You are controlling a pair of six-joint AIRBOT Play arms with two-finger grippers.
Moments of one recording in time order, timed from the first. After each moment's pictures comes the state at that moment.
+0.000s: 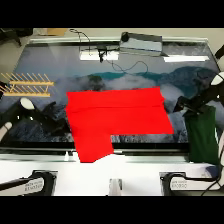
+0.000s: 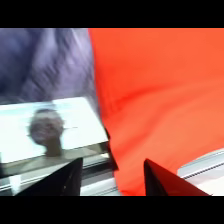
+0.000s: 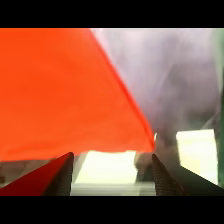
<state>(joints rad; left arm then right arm) 0.09 -1.33 0.78 1.01 -1.34 -1.42 -0.32 -1.51 1.34 -1.33 1.53 1.47</state>
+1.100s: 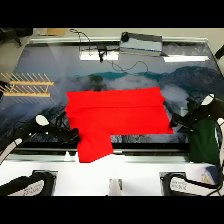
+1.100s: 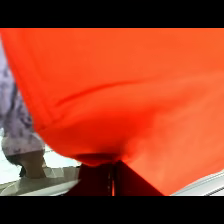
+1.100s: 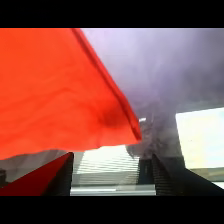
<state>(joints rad) -0.11 -1.26 0.58 0.92 -1.04 -1.49 -0.33 -1.43 1.00 -1.36 1.33 1.46</state>
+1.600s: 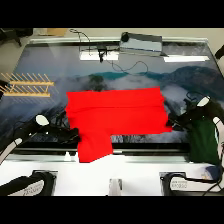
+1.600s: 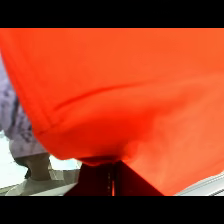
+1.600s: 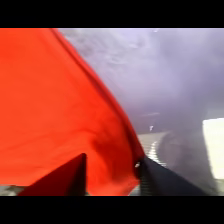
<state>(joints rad) -0.11 -1.26 0.58 0.92 -1.03 -1.49 -0.33 -1.52 0.98 -1.25 1.23 1.45</state>
